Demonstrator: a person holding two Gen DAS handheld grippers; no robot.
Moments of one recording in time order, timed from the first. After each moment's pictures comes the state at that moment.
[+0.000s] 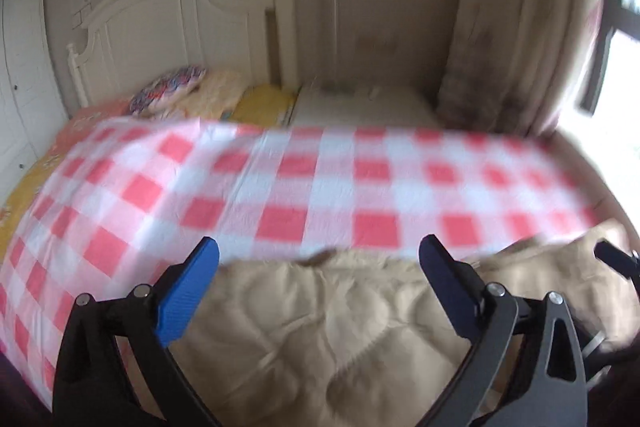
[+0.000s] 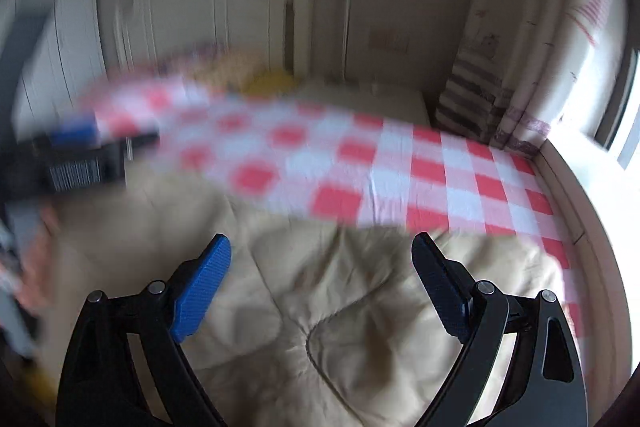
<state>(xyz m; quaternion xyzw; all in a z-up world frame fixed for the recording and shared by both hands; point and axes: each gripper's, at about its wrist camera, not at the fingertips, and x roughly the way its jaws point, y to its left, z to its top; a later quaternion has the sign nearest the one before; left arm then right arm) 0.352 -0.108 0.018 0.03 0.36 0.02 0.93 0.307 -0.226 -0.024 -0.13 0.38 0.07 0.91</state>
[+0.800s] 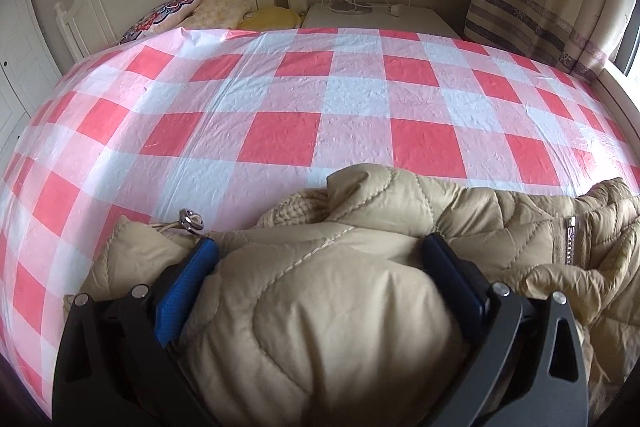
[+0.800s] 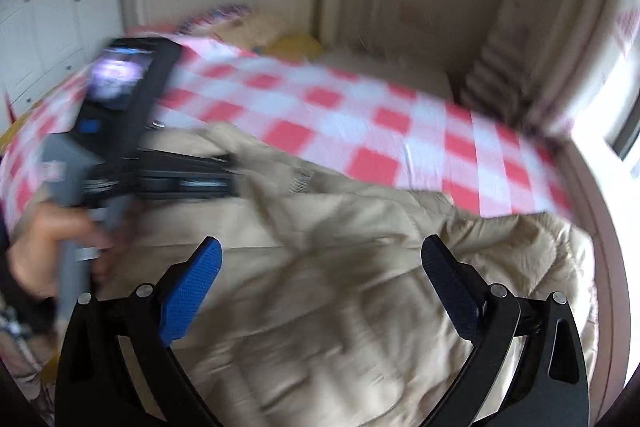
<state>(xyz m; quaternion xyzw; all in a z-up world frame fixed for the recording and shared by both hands) 0.397 -0.091 -0.063 0.03 0.46 0.03 0.89 0.270 -0.203 0.000 -0.11 0.39 0.12 0.91</state>
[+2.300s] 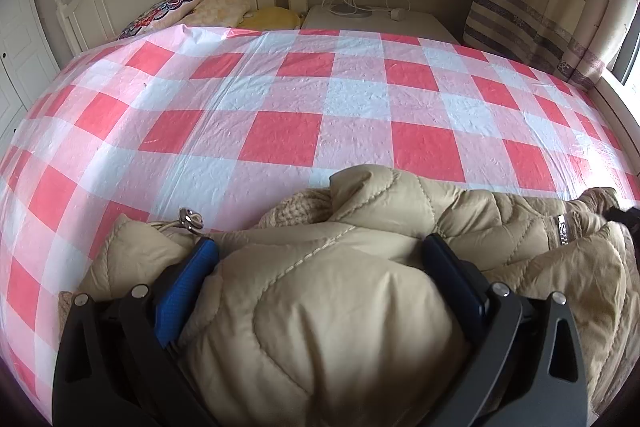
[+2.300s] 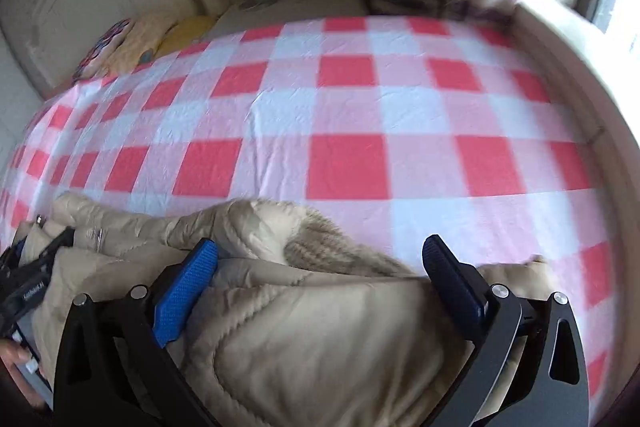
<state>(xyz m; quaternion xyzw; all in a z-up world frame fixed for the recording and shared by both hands) 0.395 -0.088 -0.062 0.01 0.46 0.02 0.89 0.386 -0.337 -0.041 0.06 0.48 -0.03 0.87</state>
